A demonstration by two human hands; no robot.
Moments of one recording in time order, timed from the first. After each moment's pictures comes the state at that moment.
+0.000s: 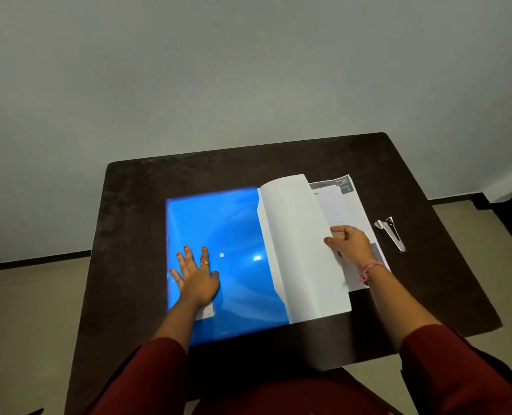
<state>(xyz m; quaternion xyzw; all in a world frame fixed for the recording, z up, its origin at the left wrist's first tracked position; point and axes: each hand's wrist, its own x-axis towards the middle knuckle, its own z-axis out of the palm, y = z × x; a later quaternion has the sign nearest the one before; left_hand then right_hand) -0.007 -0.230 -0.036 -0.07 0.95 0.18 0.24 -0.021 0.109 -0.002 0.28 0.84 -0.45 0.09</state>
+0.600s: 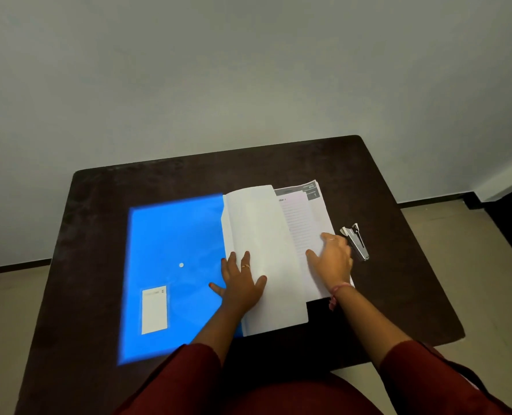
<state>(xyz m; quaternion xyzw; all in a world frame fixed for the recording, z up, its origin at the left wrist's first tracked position) 0.009 -0.049 -0.023 -0.07 0.92 0.25 0.28 -0.004 0.148 -0.010 0.28 0.91 -0.29 0.05</state>
